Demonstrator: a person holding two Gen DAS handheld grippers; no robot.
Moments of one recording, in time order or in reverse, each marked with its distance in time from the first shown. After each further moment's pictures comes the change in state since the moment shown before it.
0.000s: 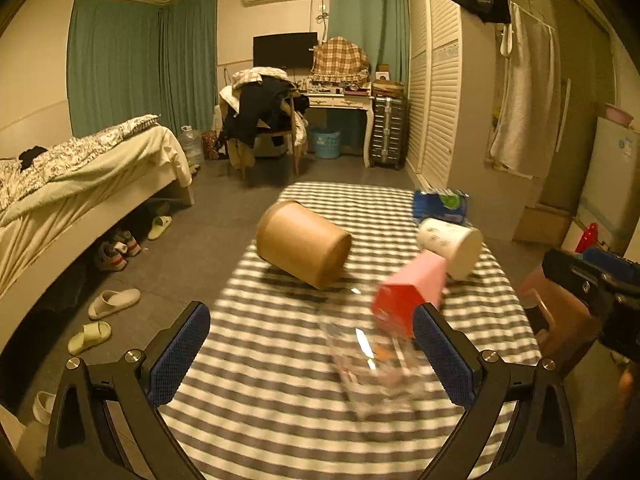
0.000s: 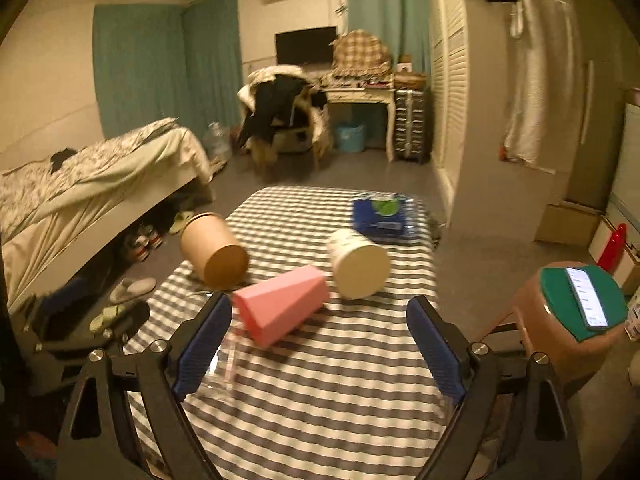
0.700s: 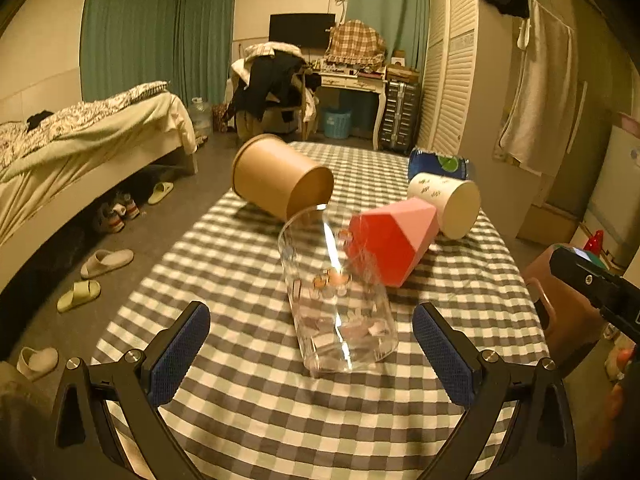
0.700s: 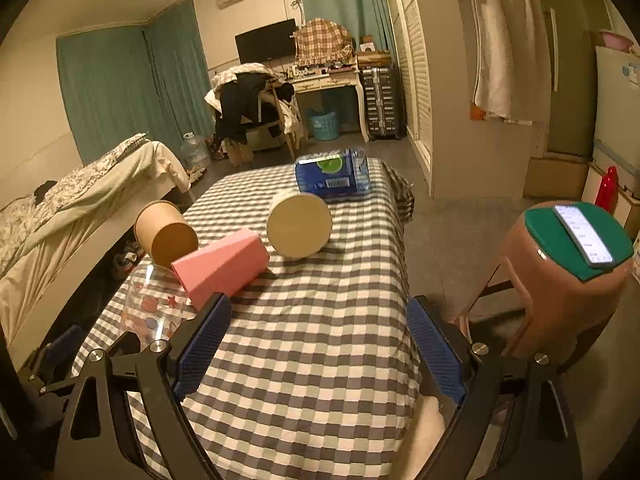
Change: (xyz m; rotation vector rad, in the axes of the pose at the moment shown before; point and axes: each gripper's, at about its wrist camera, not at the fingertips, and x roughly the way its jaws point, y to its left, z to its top) left arm 0.024 -0.028 -0.052 -0.086 0.068 0.018; right arm 0.027 -0.061 -0.052 0.148 0.046 -0.013
